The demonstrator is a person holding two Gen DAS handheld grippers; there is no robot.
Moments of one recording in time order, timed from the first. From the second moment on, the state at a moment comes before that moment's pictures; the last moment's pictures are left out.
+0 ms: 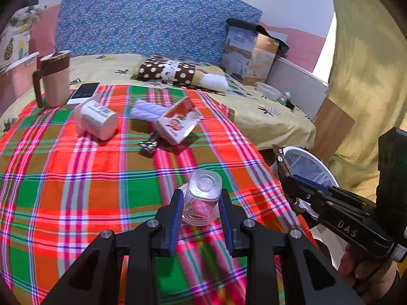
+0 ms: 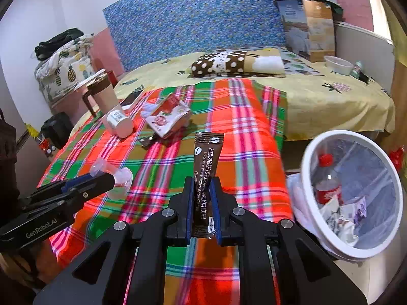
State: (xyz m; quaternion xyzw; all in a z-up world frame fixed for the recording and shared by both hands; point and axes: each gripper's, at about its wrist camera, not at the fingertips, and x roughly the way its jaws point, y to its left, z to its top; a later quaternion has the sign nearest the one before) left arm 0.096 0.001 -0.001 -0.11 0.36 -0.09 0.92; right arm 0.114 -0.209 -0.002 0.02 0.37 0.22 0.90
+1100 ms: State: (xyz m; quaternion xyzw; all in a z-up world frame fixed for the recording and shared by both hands) left arm 0.159 -0.178 0.006 -0.04 0.36 -0.25 0.90; right arm 0.118 -0.360 -0.017 0.10 0.37 0.06 0.92
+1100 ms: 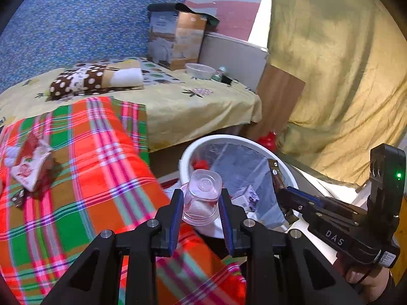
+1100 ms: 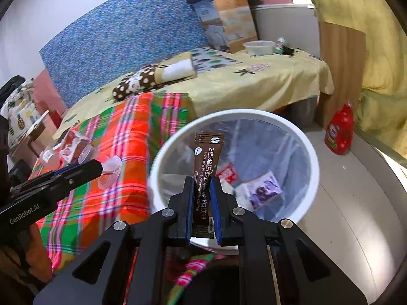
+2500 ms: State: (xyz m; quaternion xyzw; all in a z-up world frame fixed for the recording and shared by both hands) left arm 0.179 -0.203 -0.015 -0.05 0.39 -0.28 0.88; right arm 0.119 -0.383 -0.021 0.12 0.38 0.07 0.91
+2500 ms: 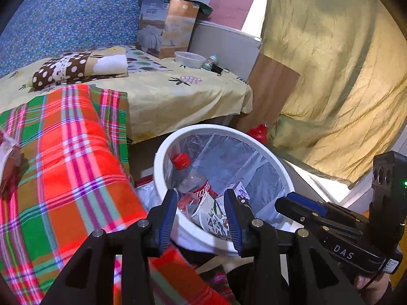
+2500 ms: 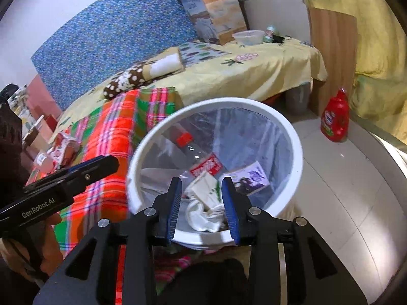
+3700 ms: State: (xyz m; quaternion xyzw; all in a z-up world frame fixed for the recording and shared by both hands) left arm 0.097 -0.016 0.003 -0.12 0.35 -0.10 0.92; right arm 0.109 -0.241 0.007 0.08 0.39 0.23 0.89
